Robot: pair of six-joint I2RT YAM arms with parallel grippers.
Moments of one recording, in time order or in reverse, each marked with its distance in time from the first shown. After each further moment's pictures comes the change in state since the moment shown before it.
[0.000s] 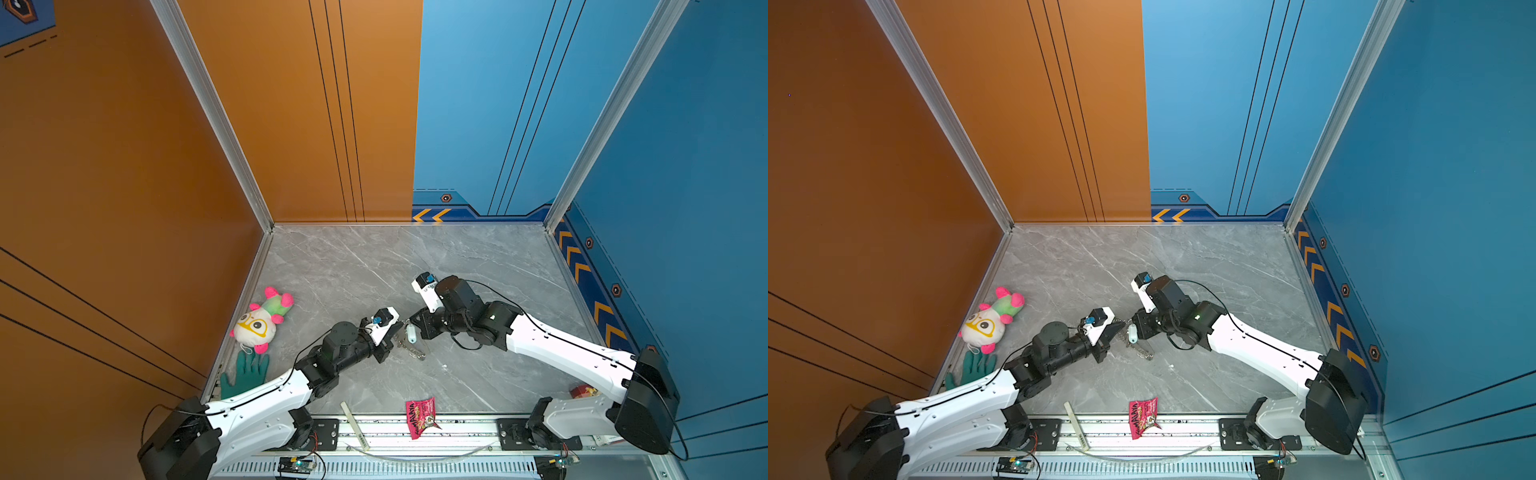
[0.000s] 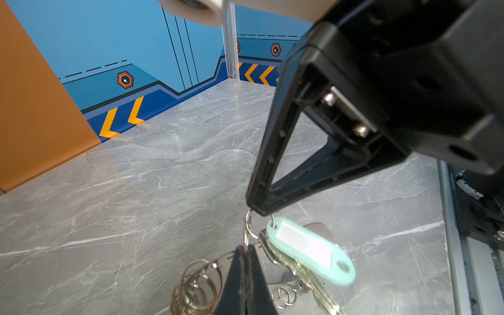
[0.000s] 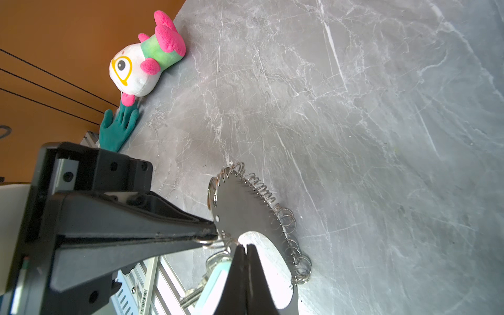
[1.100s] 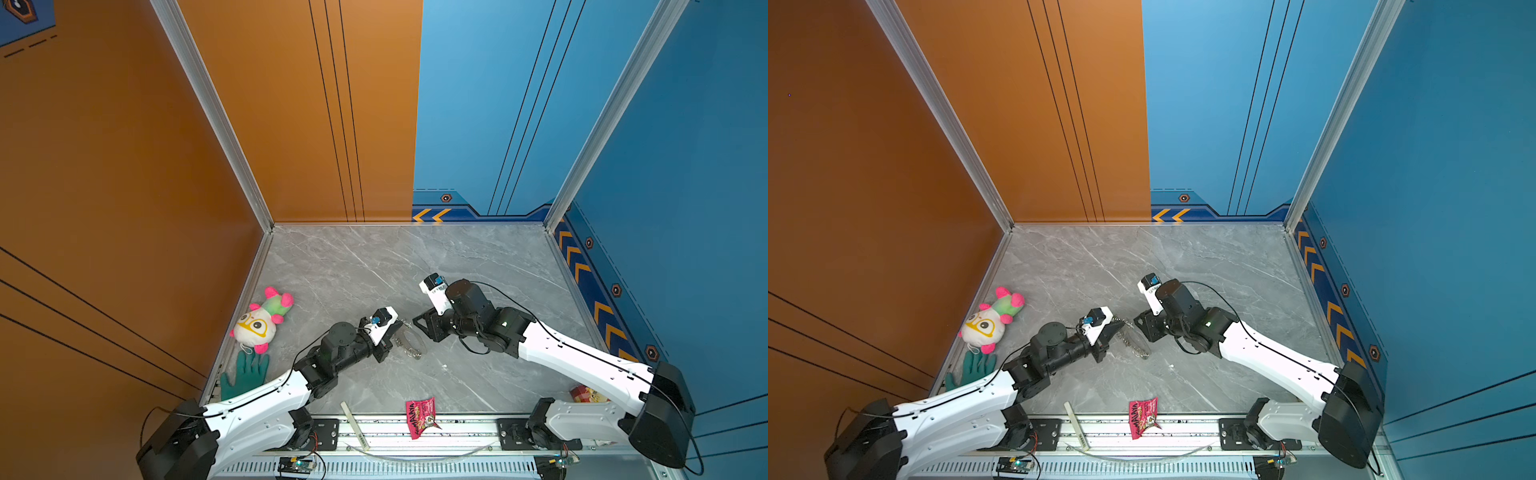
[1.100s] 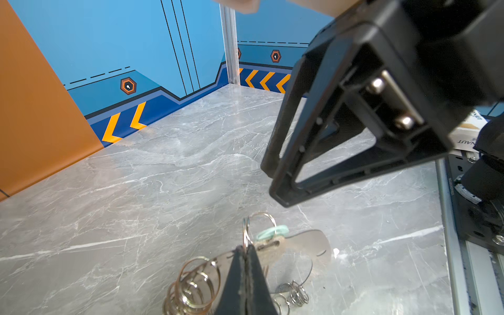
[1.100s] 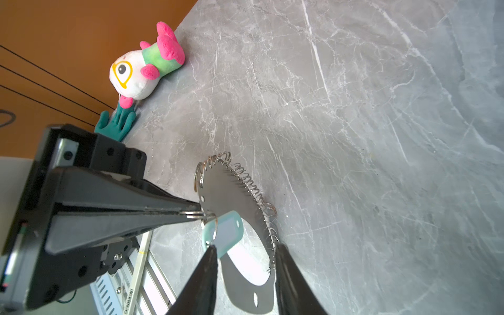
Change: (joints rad) left arm 0.000 -0.013 -0.002 0.009 0.007 -0.002; right arm -0.011 -0.098 -0.087 0.038 0.024 -0.046
